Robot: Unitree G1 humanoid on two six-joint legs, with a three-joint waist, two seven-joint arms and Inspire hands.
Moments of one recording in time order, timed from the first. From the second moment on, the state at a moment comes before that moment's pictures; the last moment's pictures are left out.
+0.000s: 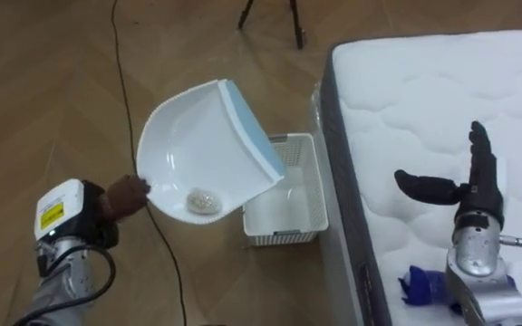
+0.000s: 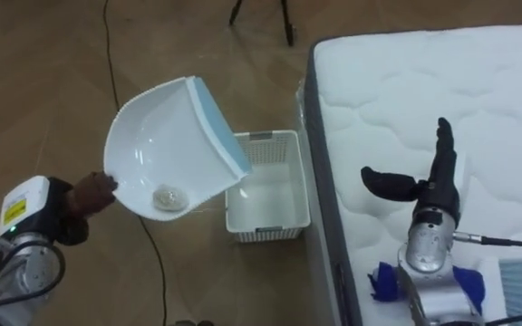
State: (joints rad) left arm -0.27 0.41 -0.22 1.02 0.54 -0.05 0.50; right arm -0.13 -0.39 0.14 0.59 0.15 -0.19 -0.49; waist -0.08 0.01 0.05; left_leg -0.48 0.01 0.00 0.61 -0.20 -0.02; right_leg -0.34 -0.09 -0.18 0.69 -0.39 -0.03
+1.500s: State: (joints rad) left arm -0.54 0.58 -0.40 1.12 0.75 0.11 0.37; right arm -0.13 -0.40 0.21 0.57 -0.13 -0.11 -0.45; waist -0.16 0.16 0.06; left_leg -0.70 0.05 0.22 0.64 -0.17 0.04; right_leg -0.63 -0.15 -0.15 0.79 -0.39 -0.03
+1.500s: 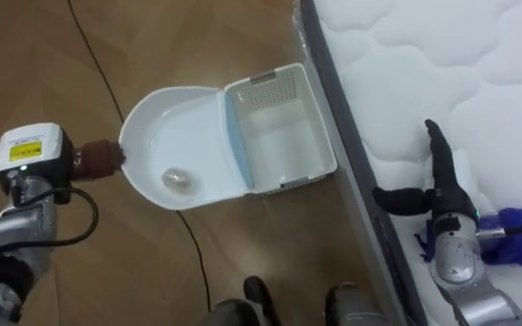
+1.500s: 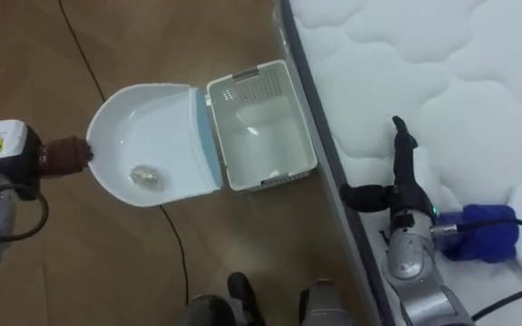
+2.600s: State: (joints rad) left arm -0.67 0.84 -0.50 1.20 0.80 0.15 0.03; right arm -0.06 -0.46 0.20 0.44 -0.16 -0.10 -0.43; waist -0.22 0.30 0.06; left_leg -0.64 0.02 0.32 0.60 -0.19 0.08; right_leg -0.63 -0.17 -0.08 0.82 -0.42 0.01
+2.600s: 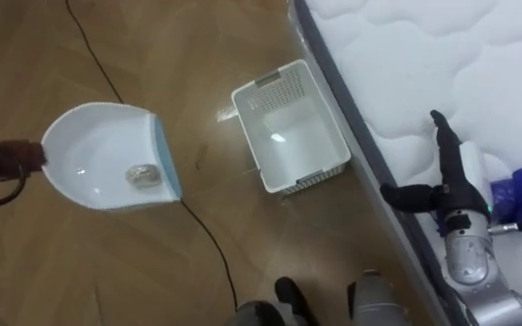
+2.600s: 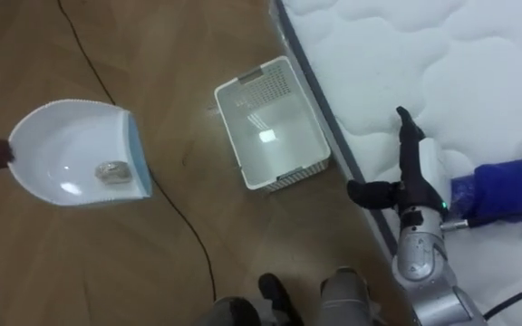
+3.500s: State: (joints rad) left arm -0.82 0.87 -0.53 1.19 0.80 0.14 0.08; right arm -0.03 -0.46 0.19 0.44 -0.16 -0.17 -0.38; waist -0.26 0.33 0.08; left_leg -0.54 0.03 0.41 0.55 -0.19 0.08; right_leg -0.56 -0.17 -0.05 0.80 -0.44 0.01
